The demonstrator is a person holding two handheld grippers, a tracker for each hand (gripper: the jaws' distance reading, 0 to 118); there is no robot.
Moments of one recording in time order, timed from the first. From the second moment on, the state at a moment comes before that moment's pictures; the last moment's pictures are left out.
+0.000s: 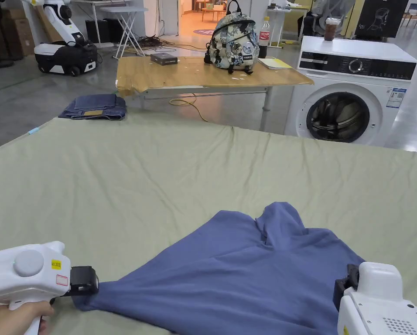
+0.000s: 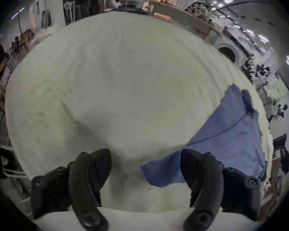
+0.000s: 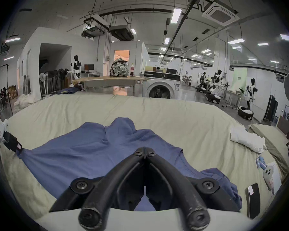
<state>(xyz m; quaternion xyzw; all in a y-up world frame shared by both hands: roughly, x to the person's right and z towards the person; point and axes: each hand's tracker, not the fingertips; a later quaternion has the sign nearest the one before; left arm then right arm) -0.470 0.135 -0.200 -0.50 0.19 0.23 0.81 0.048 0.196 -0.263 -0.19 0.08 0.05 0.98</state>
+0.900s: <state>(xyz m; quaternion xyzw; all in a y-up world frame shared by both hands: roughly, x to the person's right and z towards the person) -0.433 0.141 -0.204 -0.47 0.17 0.16 0.85 0.066 0.181 -0.459 -0.35 0.15 0.10 0.92</state>
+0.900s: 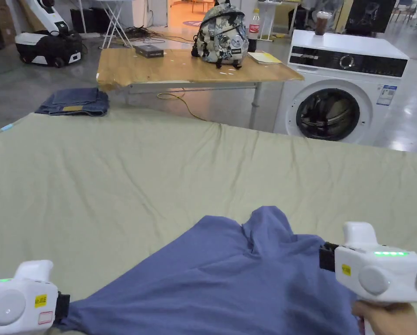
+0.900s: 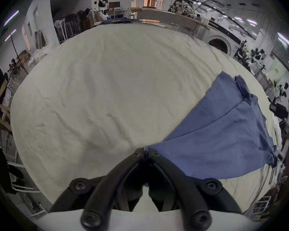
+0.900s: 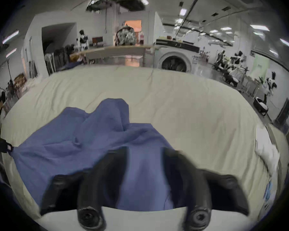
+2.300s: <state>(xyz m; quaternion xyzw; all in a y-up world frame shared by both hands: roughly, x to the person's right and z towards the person) -0.448 0.248 -0.215 -0.32 0.13 0.16 0.93 0.101 0.316 -0.444 -0.23 0.10 0.10 0.96</state>
